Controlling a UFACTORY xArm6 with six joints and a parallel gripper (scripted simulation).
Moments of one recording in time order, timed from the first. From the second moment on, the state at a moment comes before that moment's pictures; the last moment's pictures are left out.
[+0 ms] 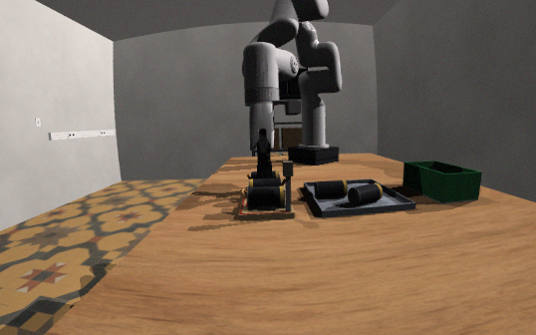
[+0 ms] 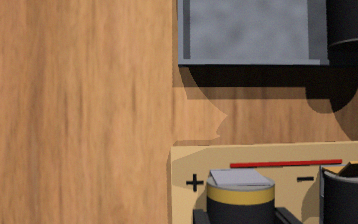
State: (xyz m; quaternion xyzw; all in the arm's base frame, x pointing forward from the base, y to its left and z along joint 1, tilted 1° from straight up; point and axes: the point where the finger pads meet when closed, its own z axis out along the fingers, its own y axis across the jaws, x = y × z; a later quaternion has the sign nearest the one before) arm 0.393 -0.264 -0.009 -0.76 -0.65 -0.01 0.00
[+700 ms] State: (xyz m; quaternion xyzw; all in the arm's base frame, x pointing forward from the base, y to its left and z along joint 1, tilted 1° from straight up) arm 0.393 -0.264 -0.012 -0.76 -0.65 -0.01 0.00
